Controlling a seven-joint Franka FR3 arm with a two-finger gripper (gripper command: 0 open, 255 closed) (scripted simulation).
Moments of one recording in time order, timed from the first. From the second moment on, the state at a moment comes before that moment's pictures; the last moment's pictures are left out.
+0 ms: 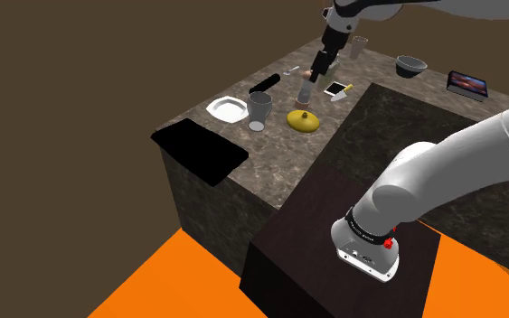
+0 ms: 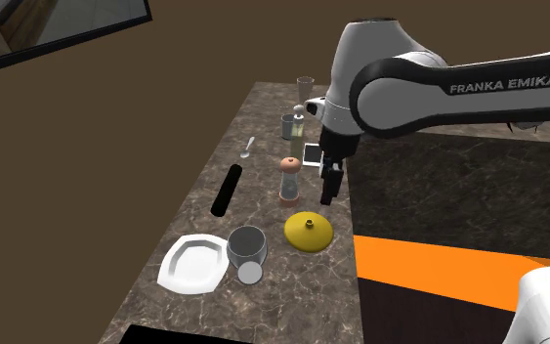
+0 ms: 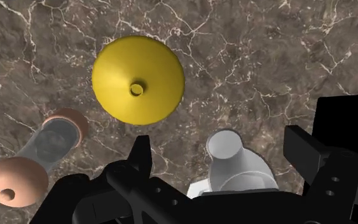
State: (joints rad) arm -0.09 -0.40 -0.42 -2.26 -0.08 1.94 -0.55
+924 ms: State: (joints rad) arm -0.13 0.11 -0.63 -1.91 0.20 2.08 -0.92
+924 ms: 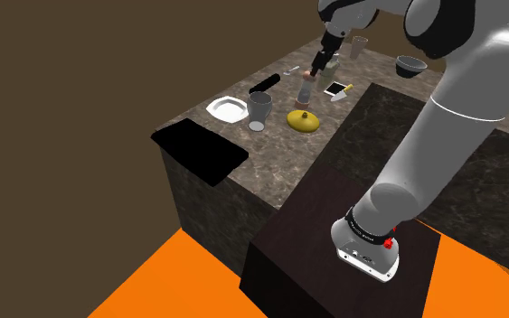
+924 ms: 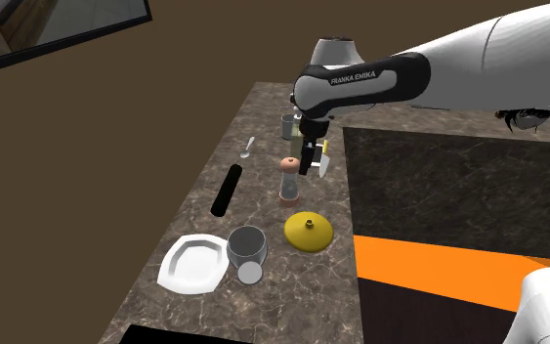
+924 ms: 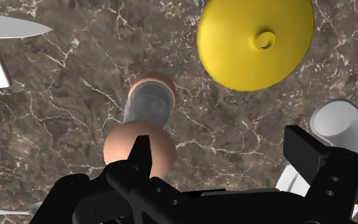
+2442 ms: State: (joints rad) arm -0.25 0.39 -0.60 -1.74 0.40 2.13 -1.08
